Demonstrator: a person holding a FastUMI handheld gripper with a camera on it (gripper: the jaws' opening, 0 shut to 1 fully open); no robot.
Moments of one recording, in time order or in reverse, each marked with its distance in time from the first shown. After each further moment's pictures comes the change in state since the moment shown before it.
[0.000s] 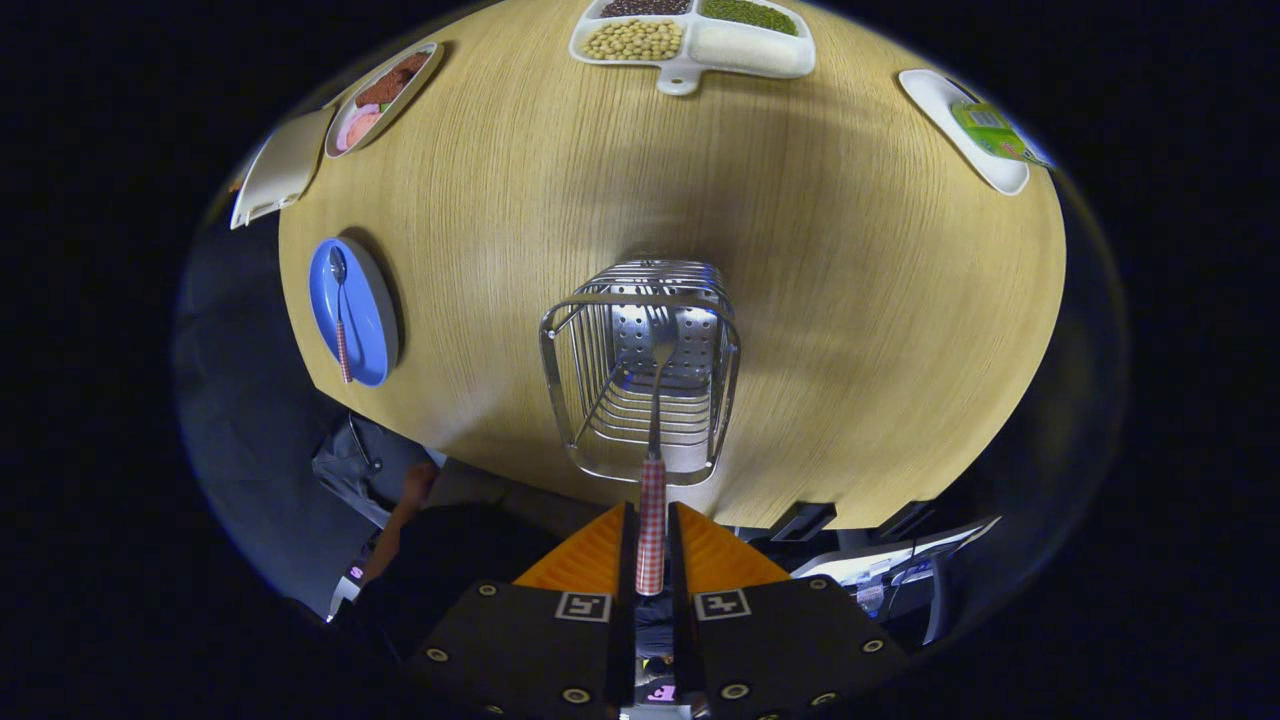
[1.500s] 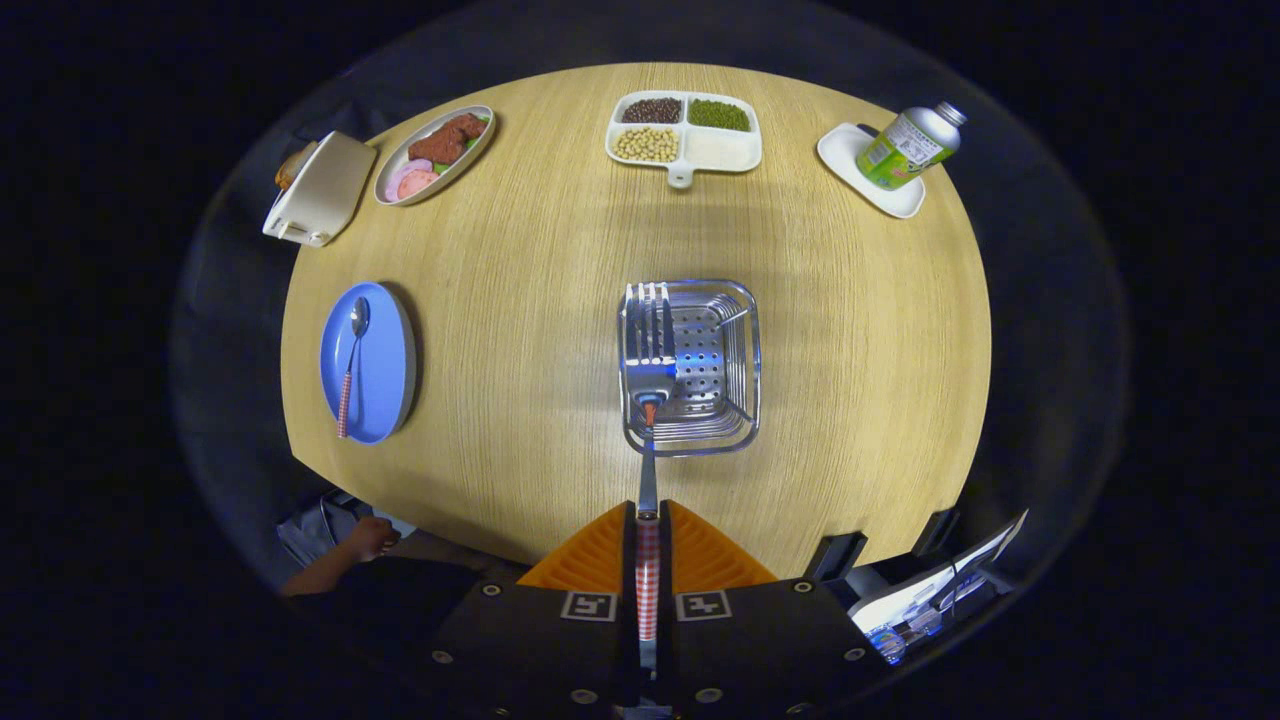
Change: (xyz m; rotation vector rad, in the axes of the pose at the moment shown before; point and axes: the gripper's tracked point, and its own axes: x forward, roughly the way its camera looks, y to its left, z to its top) arm 0.014 0.027 -0.018 0.068 -0.435 -0.099
